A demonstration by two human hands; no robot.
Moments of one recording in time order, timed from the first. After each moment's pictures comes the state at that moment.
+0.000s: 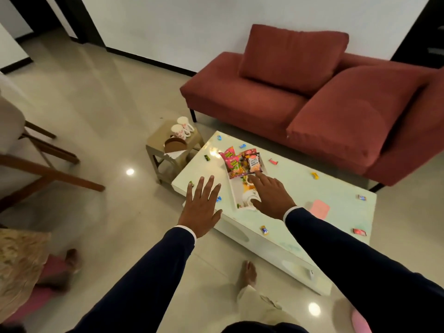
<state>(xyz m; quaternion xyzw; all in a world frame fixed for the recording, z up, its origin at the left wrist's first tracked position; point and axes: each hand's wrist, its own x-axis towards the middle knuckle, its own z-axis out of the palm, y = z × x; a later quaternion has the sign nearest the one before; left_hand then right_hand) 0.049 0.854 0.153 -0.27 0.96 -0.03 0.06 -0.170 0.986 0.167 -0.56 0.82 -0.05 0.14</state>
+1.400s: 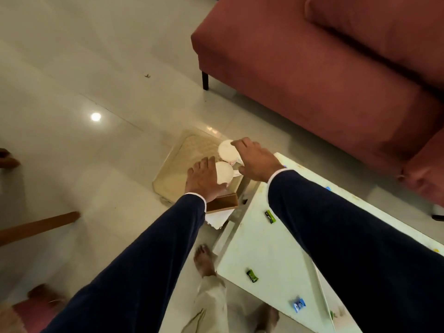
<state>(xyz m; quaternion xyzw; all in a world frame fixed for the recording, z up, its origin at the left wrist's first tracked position) -0.155 0.122 -0.077 -0.35 0.90 0.19 0.18 -0.315 0.199 -0.017 -0.53 0.81 0.03 0.25</state>
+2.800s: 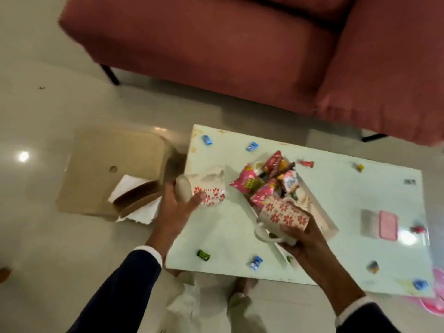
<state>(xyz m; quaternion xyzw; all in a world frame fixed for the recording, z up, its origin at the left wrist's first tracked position) -0.167 0.321 -0.067 -0.38 0.62 0.69 -0.03 -0.250 0.627 -0.018 0.22 0.60 -0.68 0.35</state>
